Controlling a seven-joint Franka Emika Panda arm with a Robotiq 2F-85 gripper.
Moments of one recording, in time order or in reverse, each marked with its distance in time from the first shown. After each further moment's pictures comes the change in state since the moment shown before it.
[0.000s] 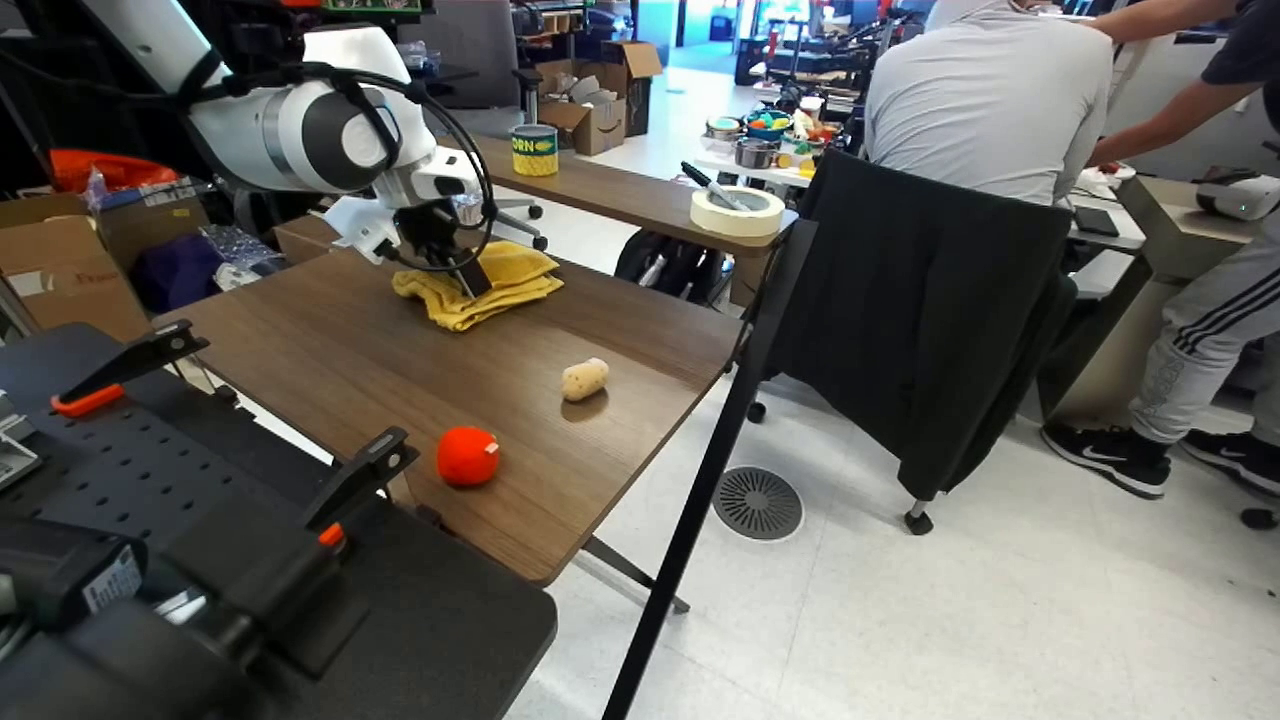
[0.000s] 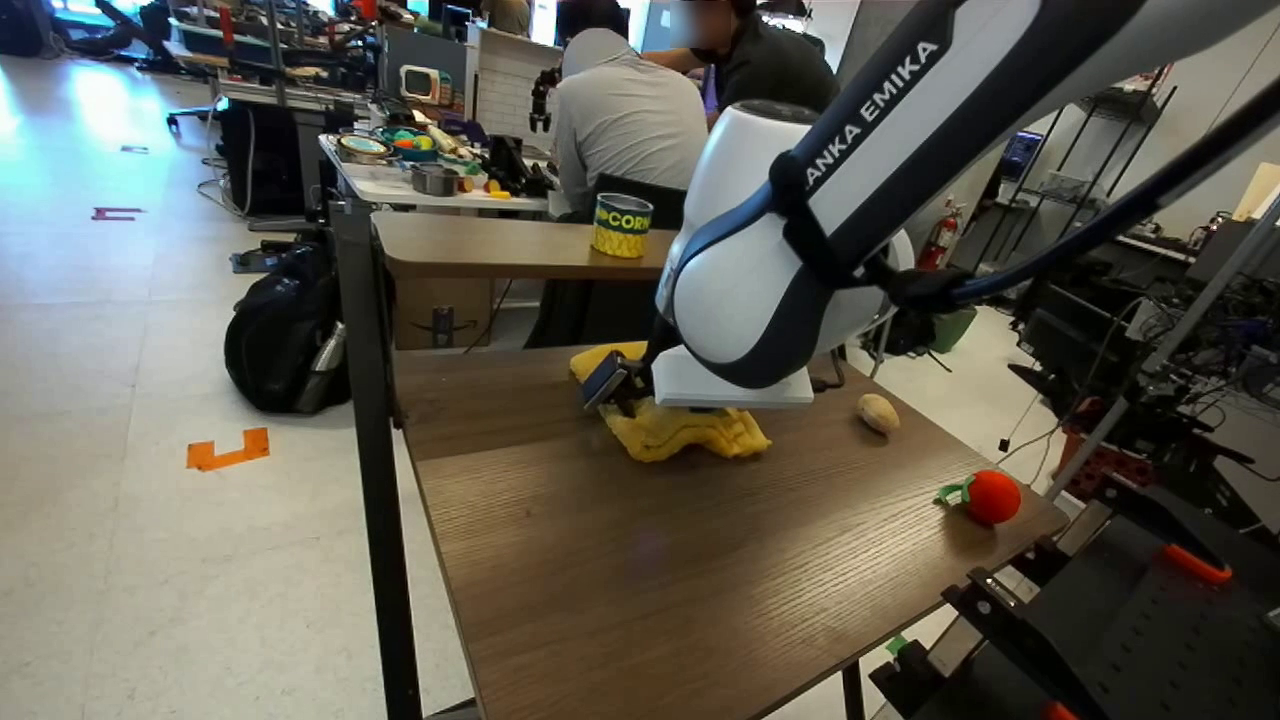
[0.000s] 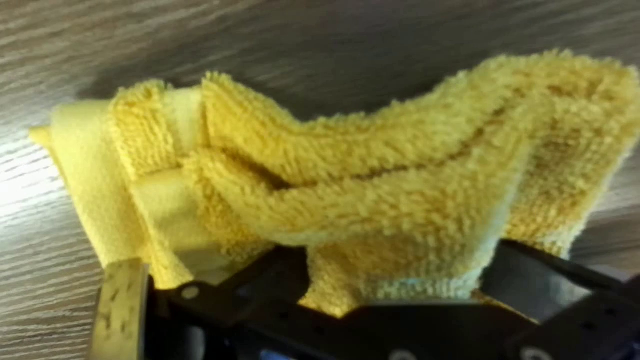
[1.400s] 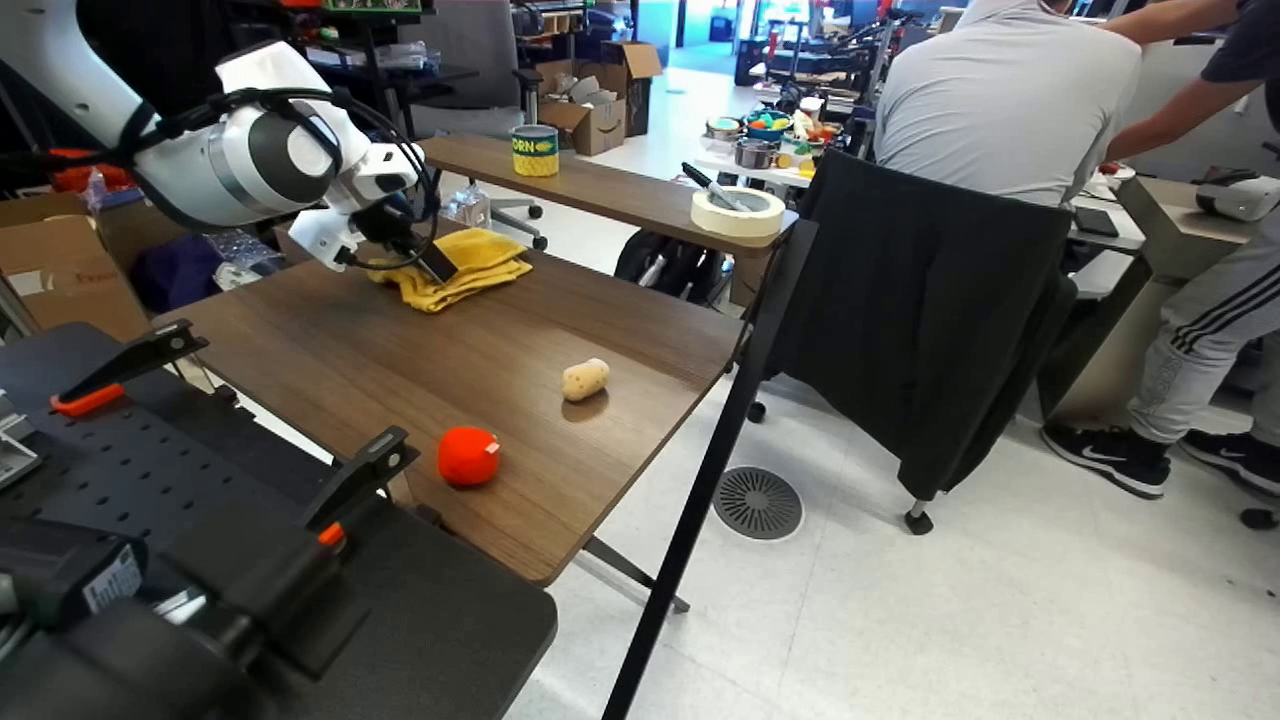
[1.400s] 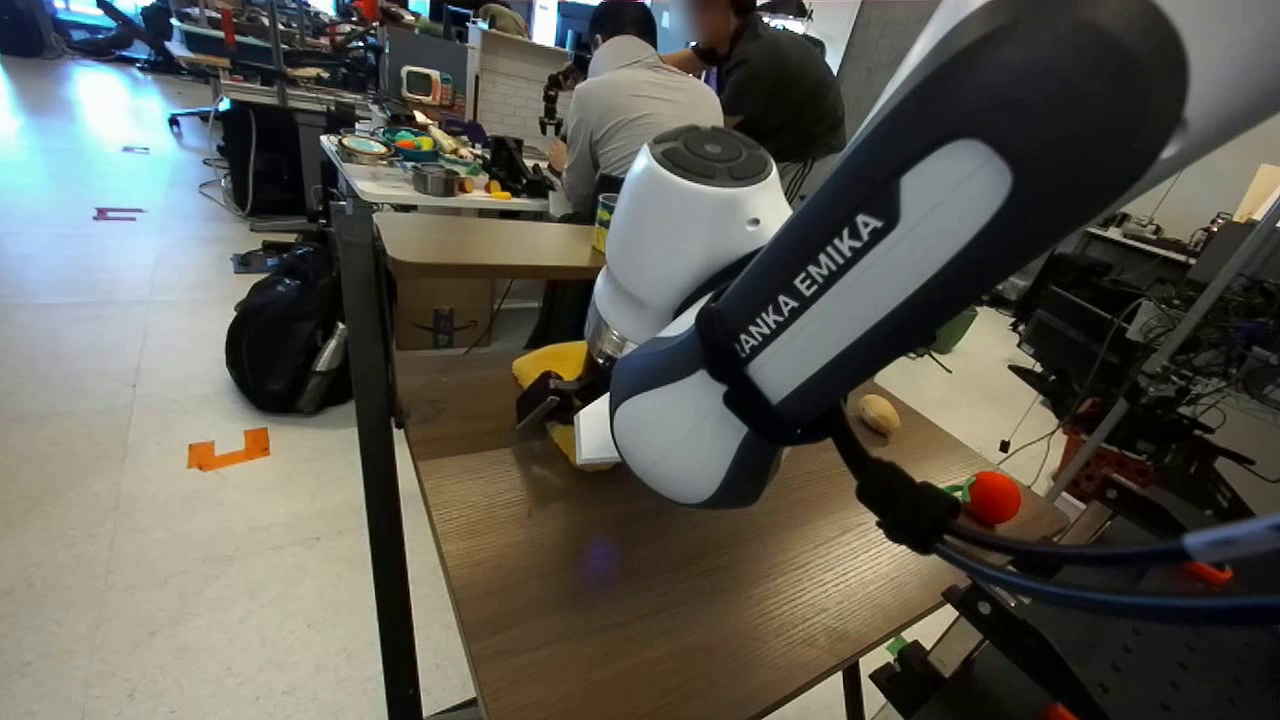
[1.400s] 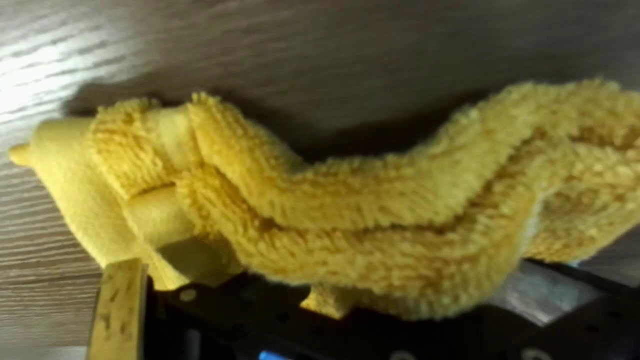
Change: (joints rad) arm 0.303 0.134 -0.215 0.044 0.036 0.127 0.188
